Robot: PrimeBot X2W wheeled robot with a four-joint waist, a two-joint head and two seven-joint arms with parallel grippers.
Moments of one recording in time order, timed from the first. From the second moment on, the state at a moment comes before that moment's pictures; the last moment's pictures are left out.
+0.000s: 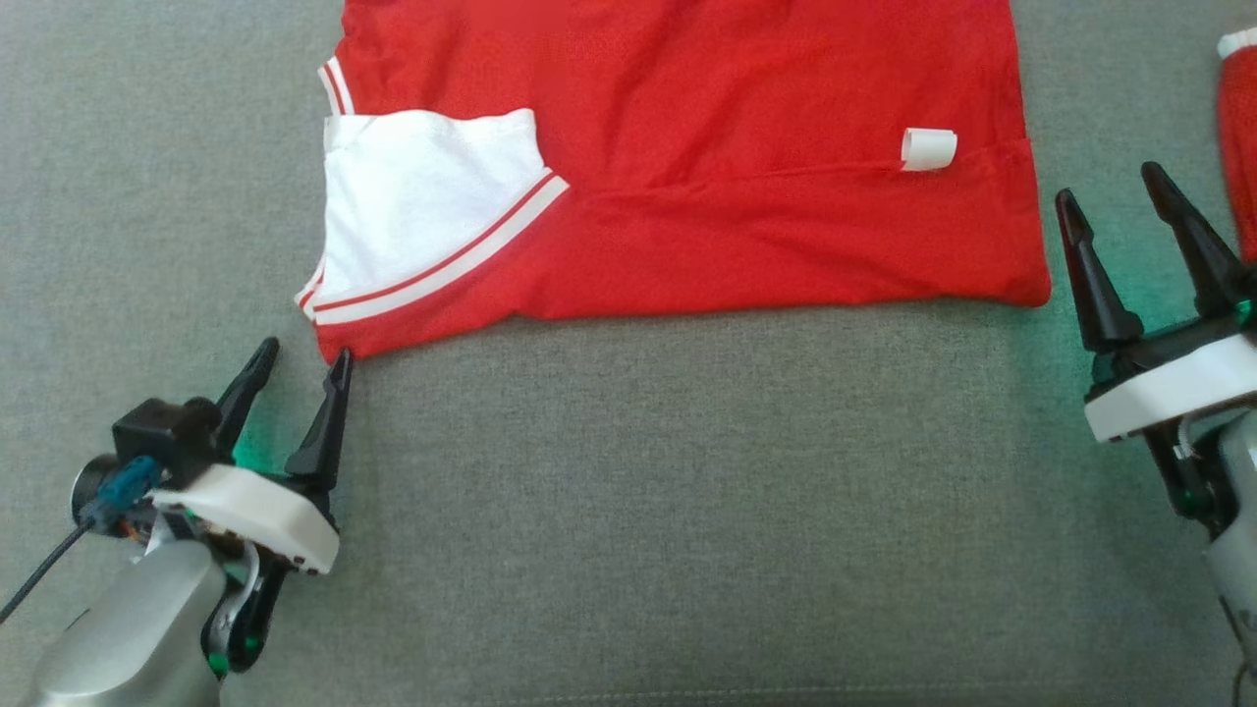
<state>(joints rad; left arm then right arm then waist) -0.43 0.55 -0.74 0.42 -0.83 0.04 -0.21 -0.39 -0.47 0.28 0.36 0.38 0.13 -0.25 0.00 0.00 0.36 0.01</state>
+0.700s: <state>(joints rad) -0.50 0.51 -0.75 0.50 -0.85 -0.04 -0.18 -0.39 -0.42 0.28 0.41 0.38 0.13 -0.25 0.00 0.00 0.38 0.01</state>
